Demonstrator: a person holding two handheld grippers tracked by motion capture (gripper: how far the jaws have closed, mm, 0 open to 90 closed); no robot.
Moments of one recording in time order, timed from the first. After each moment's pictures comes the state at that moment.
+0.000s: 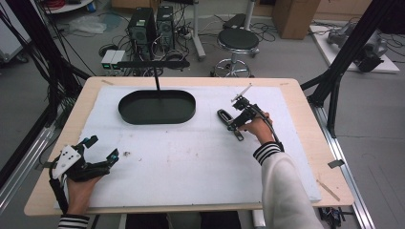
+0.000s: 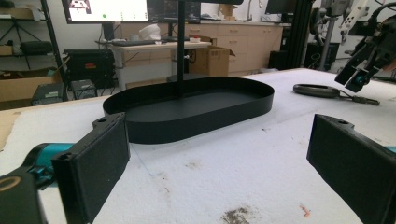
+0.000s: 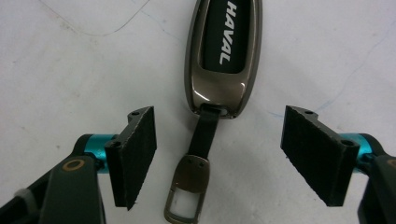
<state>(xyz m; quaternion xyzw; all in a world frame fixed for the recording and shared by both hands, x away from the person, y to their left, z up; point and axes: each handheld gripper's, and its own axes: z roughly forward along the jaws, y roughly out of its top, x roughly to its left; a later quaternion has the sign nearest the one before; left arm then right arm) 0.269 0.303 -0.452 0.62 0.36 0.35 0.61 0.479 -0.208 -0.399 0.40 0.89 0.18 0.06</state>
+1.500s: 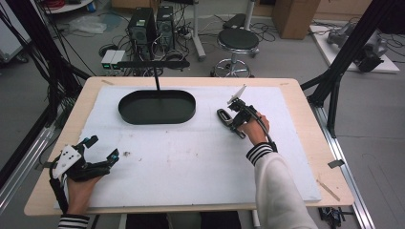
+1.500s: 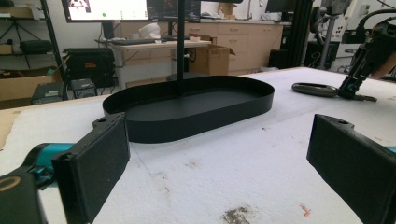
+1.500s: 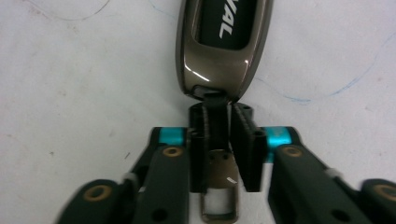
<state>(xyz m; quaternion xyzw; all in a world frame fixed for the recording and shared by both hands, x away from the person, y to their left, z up) 0.270 0.303 -0.452 0.62 0.36 0.35 0.60 0.484 -0.194 -0.407 0.44 0.89 0.12 0.04</state>
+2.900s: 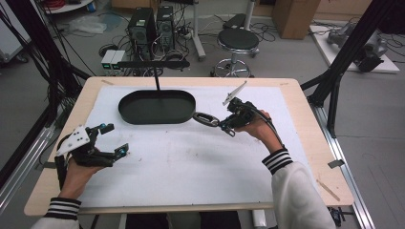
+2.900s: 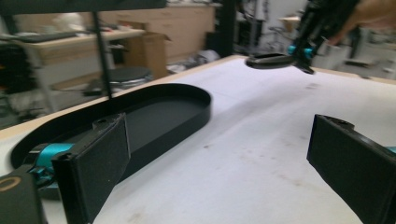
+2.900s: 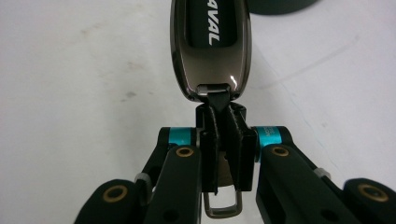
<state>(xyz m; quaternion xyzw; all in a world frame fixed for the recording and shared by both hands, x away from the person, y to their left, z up) 0.304 0.280 -0.397 0.71 0.25 0.23 0.61 0.429 -0.180 -0.343 0.21 0.93 0.29 0.03</state>
